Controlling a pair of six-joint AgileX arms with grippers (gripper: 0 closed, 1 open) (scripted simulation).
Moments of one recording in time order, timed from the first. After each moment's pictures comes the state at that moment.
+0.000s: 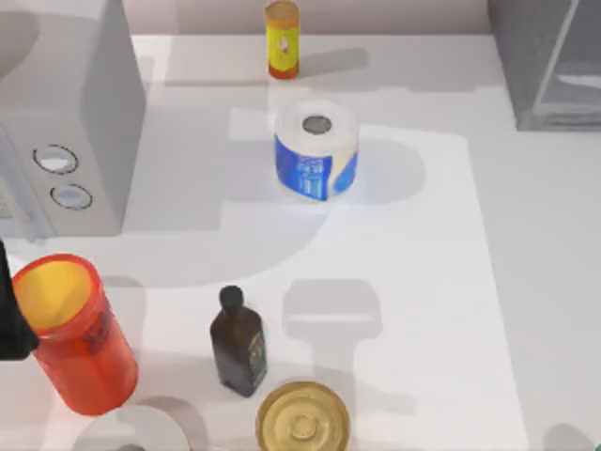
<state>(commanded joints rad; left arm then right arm) 0.00 0.00 0.00 0.00 0.00 0.00 -1.63 1.83 1.31 -1.30 -0.90 -1.82</state>
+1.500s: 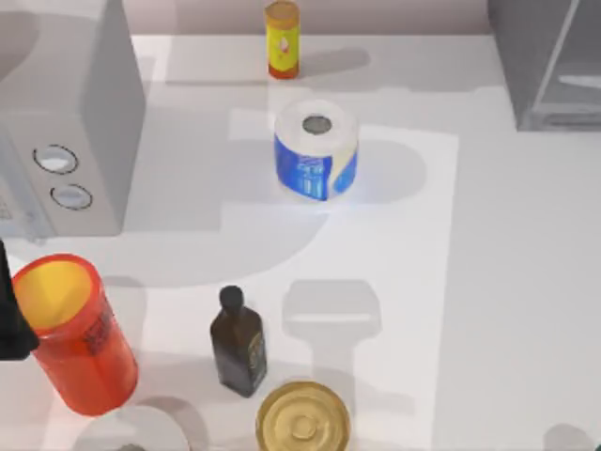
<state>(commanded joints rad) 0.00 0.00 0.00 0.00 0.00 0.00 -0.92 1.83 1.26 -0.26 -0.73 -0.62</state>
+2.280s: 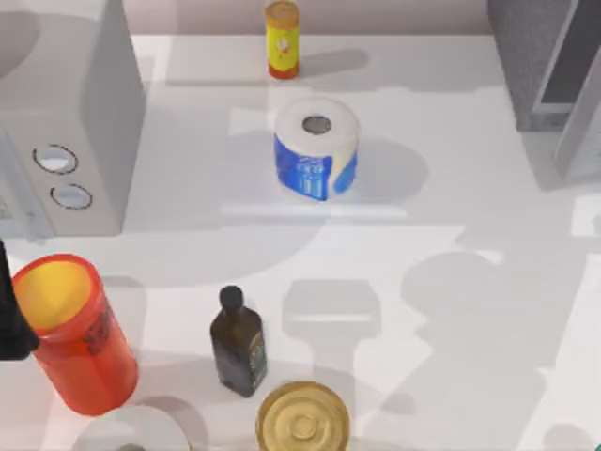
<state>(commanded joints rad) 0.00 0.00 0.00 0.00 0.00 0.00 -0.21 1.65 1.02 0.02 -0.18 -0.13</state>
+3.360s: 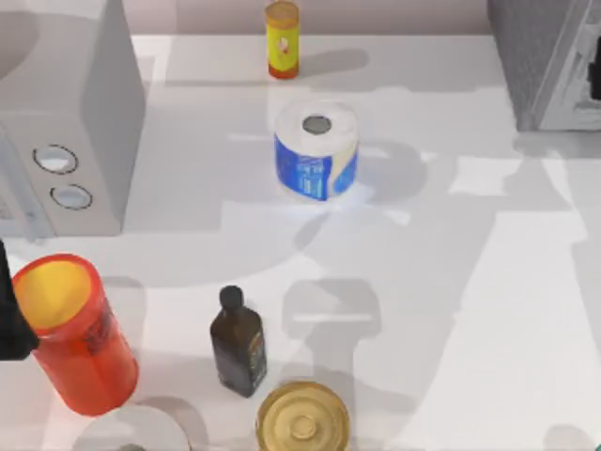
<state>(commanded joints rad) 0.00 0.00 0.00 0.00 0.00 0.00 -0.04 1.80 1.18 0.03 -0.02 0.01</state>
